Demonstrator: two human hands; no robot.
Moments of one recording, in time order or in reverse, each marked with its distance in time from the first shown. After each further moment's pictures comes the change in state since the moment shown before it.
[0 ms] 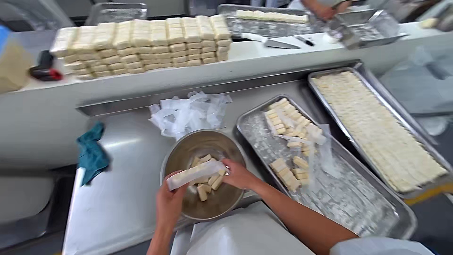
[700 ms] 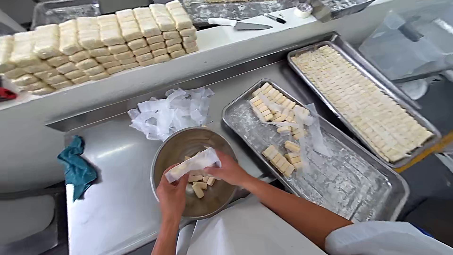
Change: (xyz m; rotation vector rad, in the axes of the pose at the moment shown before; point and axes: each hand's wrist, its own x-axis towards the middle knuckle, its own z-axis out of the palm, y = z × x) left_hand 0.018 0.016 0.031 0.124 -0.004 0.012; right_hand -0.002 -0.002 0.013 0.272 0.167 -0.186
